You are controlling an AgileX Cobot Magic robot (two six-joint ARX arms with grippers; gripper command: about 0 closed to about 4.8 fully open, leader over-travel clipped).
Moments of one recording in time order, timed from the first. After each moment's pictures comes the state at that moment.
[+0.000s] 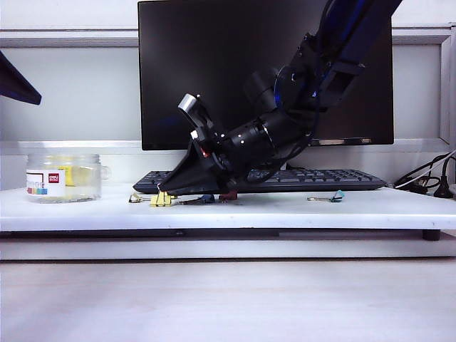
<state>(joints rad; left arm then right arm) -0.18 0.55 0.32 -0.16 0.43 -0.21 0.52 2.13 1.44 0.00 -0.82 -0.17</state>
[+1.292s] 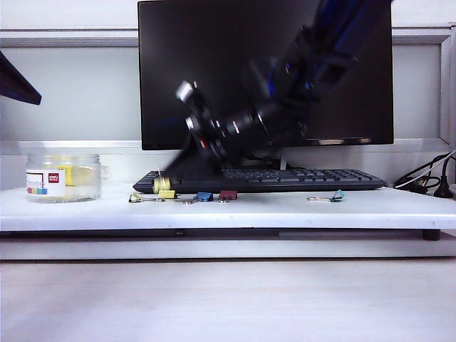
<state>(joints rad) -0.18 0.55 0.32 -0.16 0.43 -0.21 0.52 2.13 1.53 -0.01 -0.81 -0.16</state>
